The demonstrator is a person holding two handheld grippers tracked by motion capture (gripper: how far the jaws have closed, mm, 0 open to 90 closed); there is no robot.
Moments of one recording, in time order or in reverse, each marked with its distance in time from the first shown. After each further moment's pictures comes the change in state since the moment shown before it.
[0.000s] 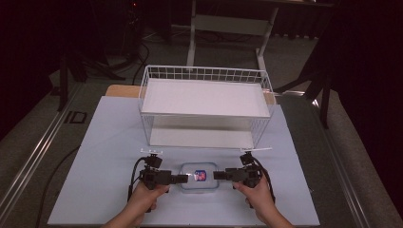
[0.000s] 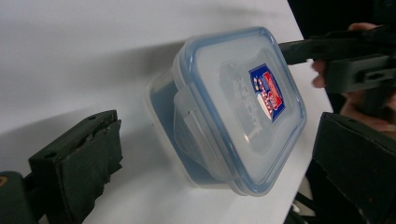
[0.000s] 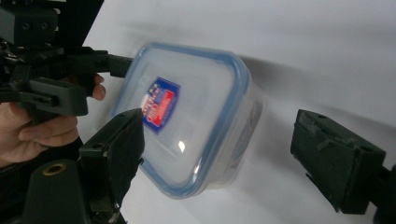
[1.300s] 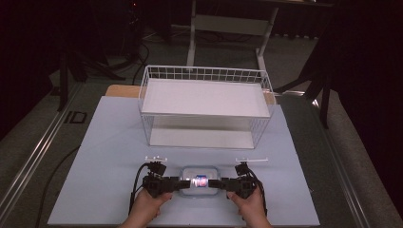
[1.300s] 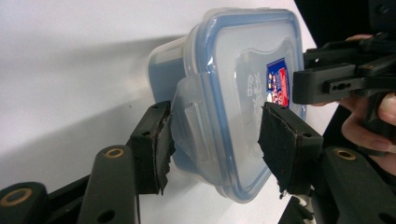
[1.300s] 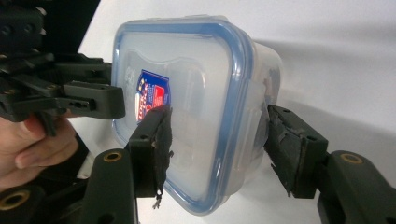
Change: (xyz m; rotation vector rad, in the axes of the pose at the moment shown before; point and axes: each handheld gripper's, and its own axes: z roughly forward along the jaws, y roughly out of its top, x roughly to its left) left arm -0.025 -0.018 0.001 -0.004 0.063 0.114; right arm 0.021 -0.029 0.011 -0.042 -0.035 0.028
